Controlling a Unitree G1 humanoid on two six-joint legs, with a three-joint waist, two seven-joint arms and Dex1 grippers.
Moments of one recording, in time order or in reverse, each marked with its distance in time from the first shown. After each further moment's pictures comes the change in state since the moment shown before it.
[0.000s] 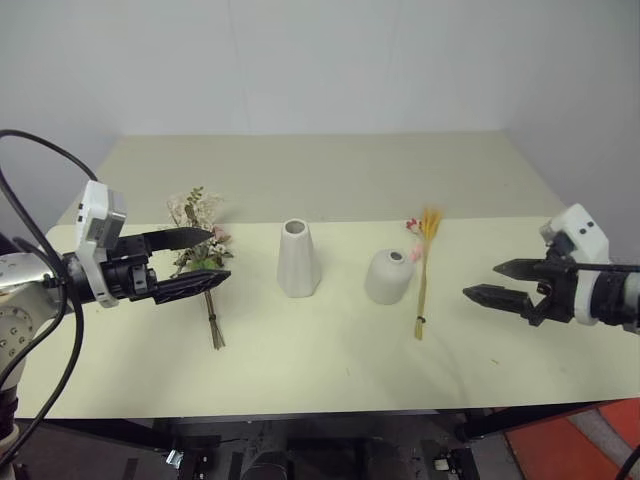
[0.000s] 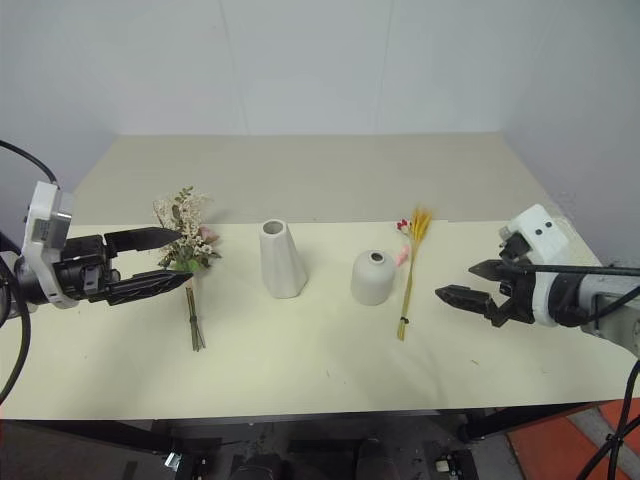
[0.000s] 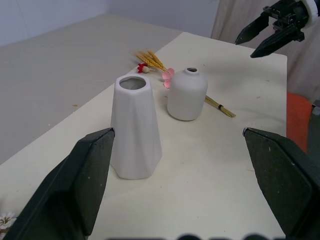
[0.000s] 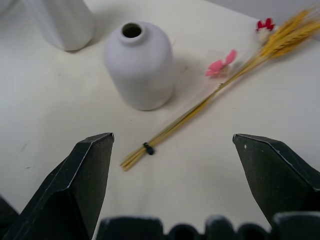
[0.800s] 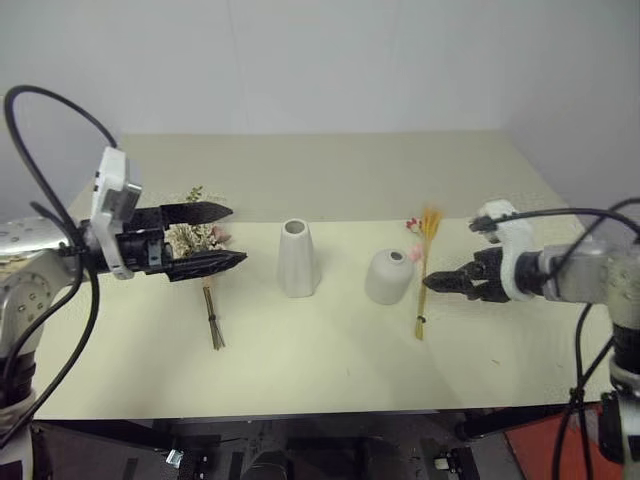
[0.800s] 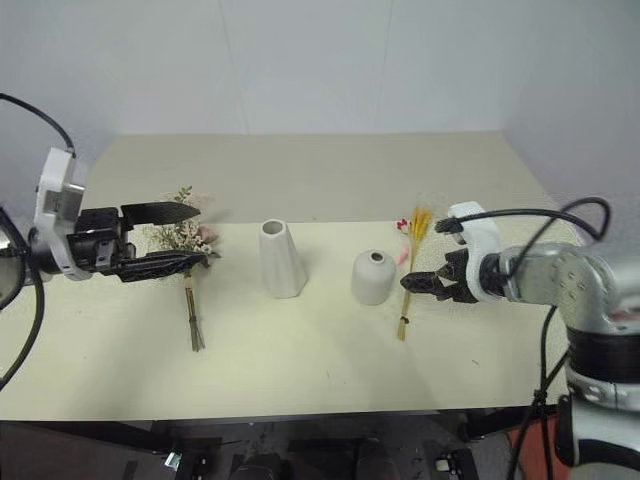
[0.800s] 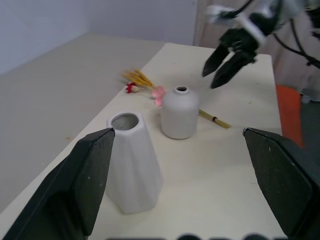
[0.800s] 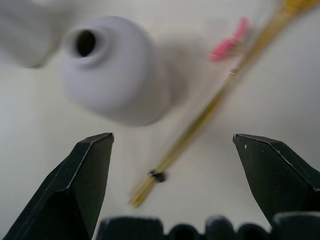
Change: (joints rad) left arm -0.232 -0.003 -0.148 0.071 0.045 -0.047 -0.077; right arm -0.536 0.285 0.316 0.336 -0.056 0.440 -0.429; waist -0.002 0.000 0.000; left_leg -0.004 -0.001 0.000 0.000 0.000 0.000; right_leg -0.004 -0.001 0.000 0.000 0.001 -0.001
